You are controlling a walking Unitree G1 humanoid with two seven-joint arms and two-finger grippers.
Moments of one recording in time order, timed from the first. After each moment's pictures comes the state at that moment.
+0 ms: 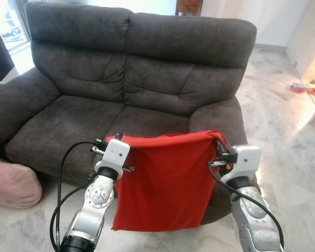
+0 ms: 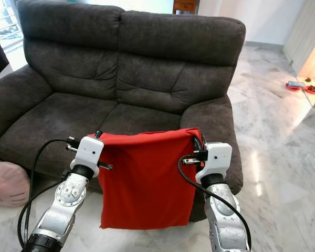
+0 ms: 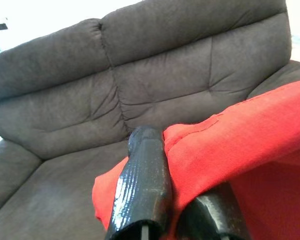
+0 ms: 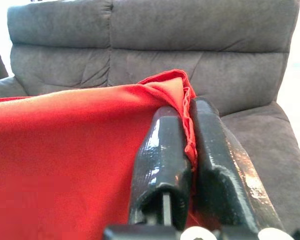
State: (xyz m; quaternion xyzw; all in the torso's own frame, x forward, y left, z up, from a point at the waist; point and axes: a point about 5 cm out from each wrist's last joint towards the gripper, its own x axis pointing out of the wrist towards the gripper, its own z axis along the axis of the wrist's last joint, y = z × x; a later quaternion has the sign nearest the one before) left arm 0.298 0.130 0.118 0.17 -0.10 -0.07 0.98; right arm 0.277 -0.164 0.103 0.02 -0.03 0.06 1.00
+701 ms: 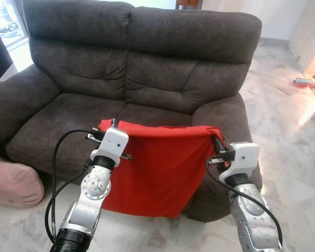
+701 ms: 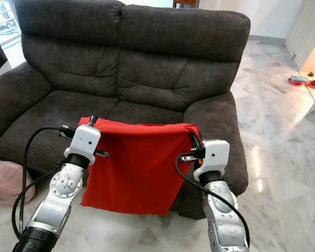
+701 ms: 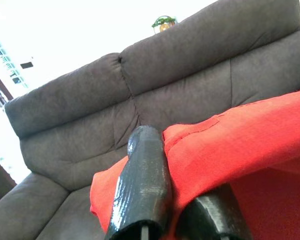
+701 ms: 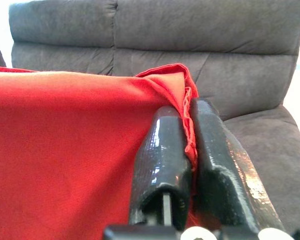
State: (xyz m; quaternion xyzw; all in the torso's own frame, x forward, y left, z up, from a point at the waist) left arm 0.303 0.133 0.149 0.21 -0.16 -0.05 0.96; right arm 0.280 -0.160 0.109 0.01 -0.05 0.06 1.00
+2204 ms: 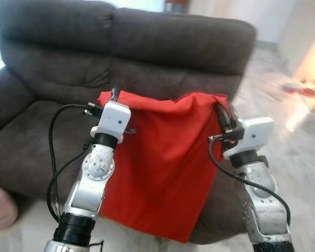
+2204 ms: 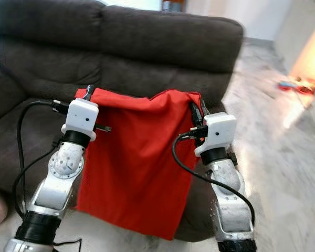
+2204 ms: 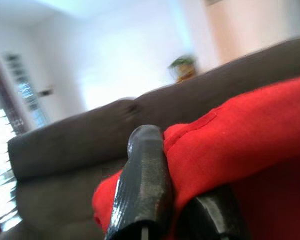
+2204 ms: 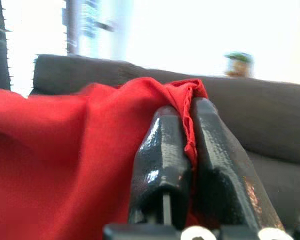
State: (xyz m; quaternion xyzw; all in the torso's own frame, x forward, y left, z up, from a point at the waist) left arm 0.311 0.138 0.204 0.21 -0.24 -0.01 0.95; right arm 0.290 -0.131 0.187 -0.01 -0.19 0.13 0.97
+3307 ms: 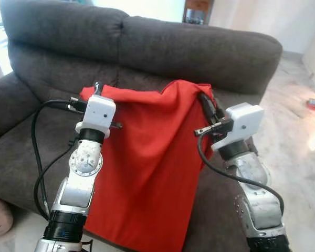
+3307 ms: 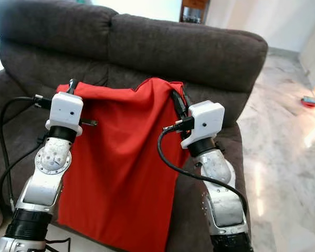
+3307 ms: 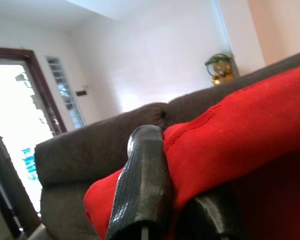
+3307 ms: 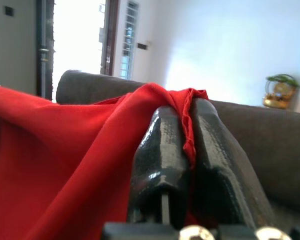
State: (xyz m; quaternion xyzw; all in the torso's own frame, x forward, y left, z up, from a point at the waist) left arm 0.311 0.135 0.219 0.19 -0.27 0.00 0.94; right arm 0.287 -0.128 0.204 -0.03 -0.21 0.16 0.97
